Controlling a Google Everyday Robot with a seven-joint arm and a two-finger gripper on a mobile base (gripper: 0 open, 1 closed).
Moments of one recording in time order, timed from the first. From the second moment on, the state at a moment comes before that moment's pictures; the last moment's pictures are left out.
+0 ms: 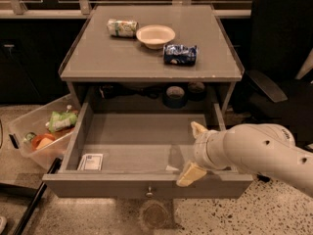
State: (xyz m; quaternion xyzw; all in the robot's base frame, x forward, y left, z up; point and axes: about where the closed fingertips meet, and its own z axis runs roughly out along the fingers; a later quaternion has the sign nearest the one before) arm 0.485 -0.113 0.691 -0.57 0.75 0.00 0.32
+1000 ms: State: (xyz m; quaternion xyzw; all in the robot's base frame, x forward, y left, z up) arm 0.501 -0.110 0.674 -0.57 0.75 -0.01 0.34
